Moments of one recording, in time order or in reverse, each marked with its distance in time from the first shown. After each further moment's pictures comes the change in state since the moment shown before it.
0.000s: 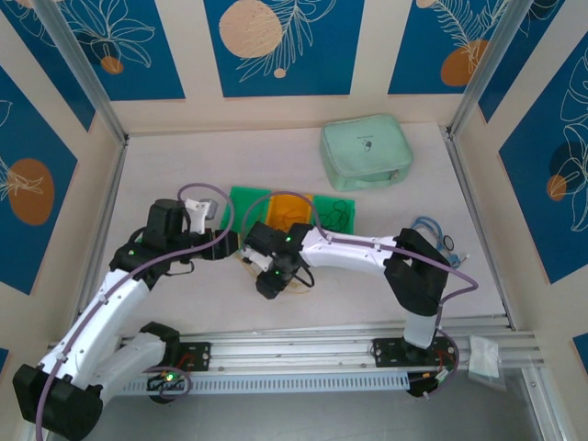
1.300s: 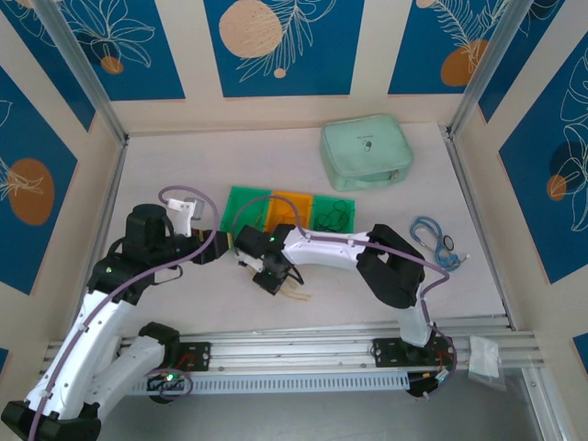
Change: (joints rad) left arm 0.011 -0.142 0.072 -0.095 -0.025 0.012; right arm 0.006 0.132 0.098 -0.037 0.111 -0.080
